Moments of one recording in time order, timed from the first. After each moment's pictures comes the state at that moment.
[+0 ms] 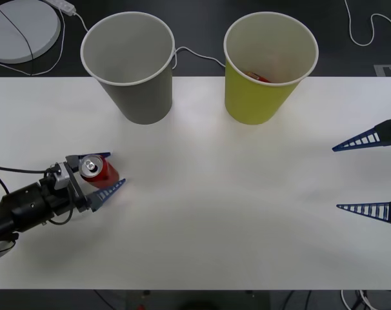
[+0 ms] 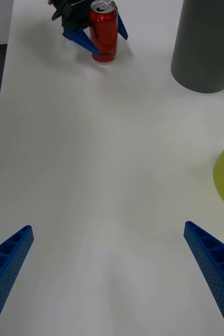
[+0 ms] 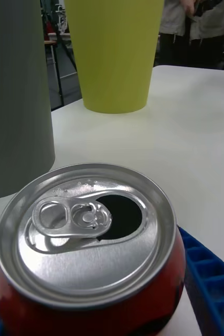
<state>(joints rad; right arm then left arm) -0.01 -0.84 -0.38 -1.88 1.46 -1.57 -0.15 -0.38 0.65 -0.41 -0.63 -0.49 -1.21 -0.92</state>
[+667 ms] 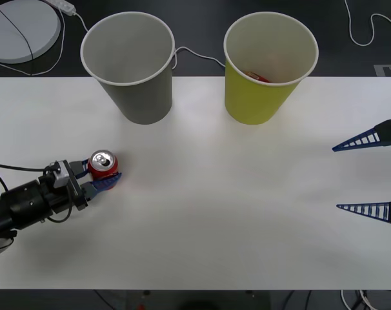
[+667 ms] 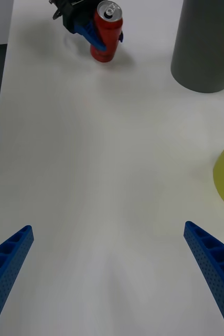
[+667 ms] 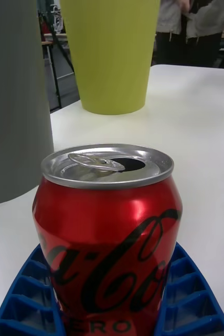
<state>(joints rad) -0.01 -0.84 -0.38 -1.88 1.46 -1.57 -0.15 -0.39 0.66 -0.41 -0.64 -0.50 -1.21 -0.92</state>
